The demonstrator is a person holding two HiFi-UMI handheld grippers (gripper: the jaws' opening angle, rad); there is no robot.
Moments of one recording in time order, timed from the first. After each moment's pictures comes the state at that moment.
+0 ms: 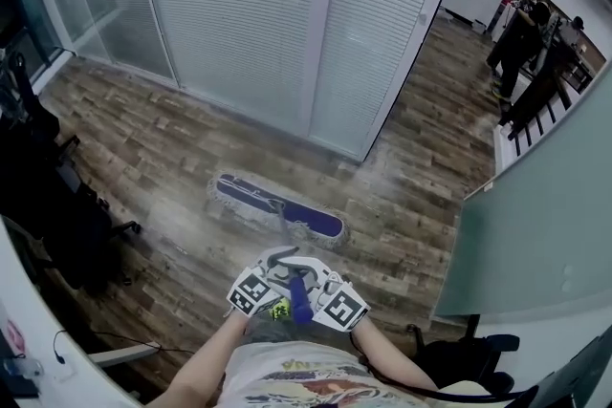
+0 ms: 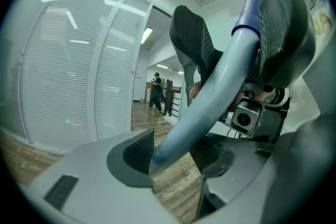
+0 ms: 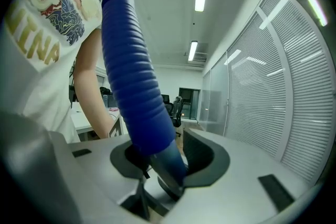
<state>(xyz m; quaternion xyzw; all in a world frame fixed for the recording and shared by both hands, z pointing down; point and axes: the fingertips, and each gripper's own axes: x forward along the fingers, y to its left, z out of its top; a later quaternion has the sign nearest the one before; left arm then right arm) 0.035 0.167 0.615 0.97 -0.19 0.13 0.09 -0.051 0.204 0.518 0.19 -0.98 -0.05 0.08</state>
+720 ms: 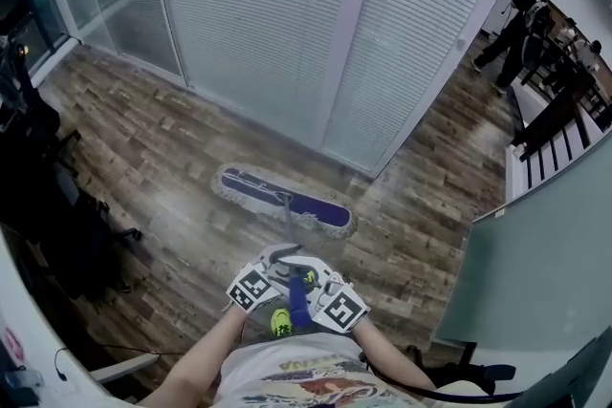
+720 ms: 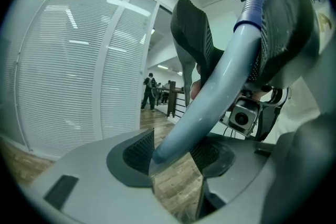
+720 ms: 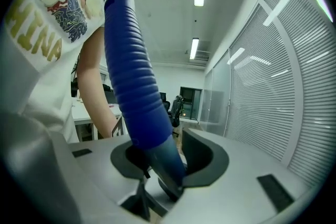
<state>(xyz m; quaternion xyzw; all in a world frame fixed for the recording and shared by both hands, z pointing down) -0.017 0.008 0.629 0.97 -0.19 0.13 0.08 -0.104 0.050 0.531 0.17 -0.98 -0.08 0.10</state>
